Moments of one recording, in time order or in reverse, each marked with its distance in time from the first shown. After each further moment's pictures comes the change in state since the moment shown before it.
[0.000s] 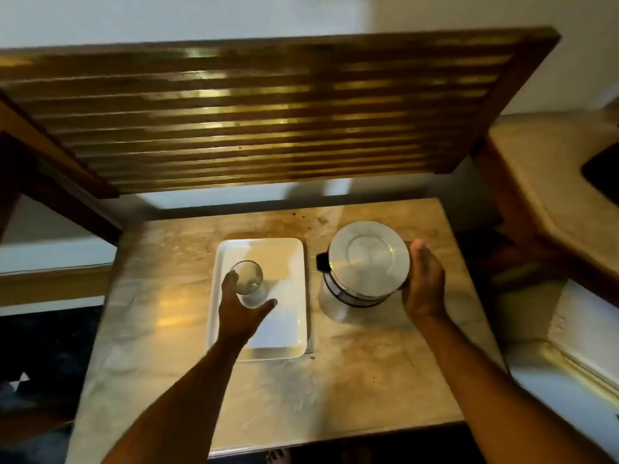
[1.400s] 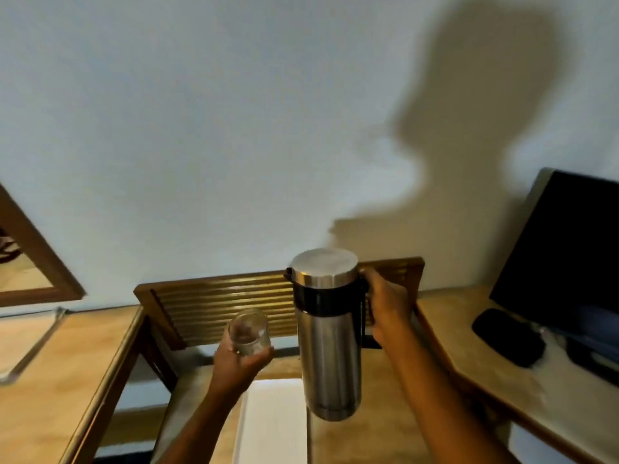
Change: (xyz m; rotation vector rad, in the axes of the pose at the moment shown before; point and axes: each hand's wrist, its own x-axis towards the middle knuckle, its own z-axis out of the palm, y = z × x) left_hand -0.147 0.312 -0.194 -0.308 0.009 0.374; right_hand -0.012 -0.408 -0.017 0.209 0.000 0.262
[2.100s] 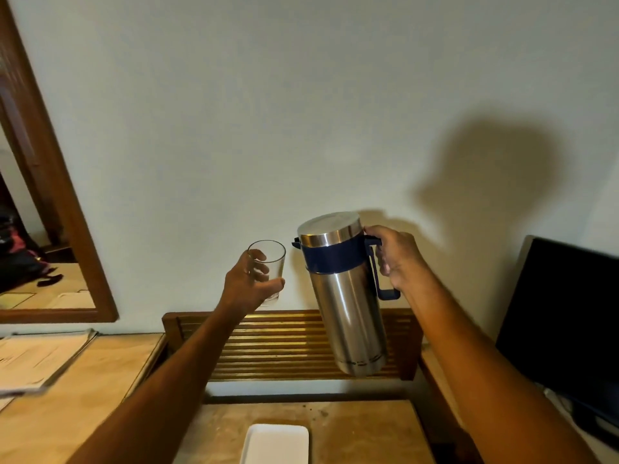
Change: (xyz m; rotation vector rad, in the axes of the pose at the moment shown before) left_hand 0.050 0.170 -0.053 0.155 0.083 0.318; right_hand -0.039 -0.151 0.018 -0.077 -0.282 -0.246
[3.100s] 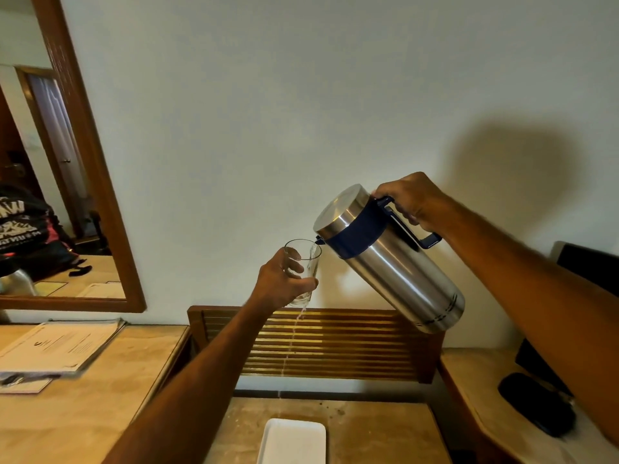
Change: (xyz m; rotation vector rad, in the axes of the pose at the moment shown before) left_hand 0.001 0.003 -0.009 0.044 -0.089 -0.018; right_hand 0.008 -0.087 0.036 -0.497 -0.129 -0.249
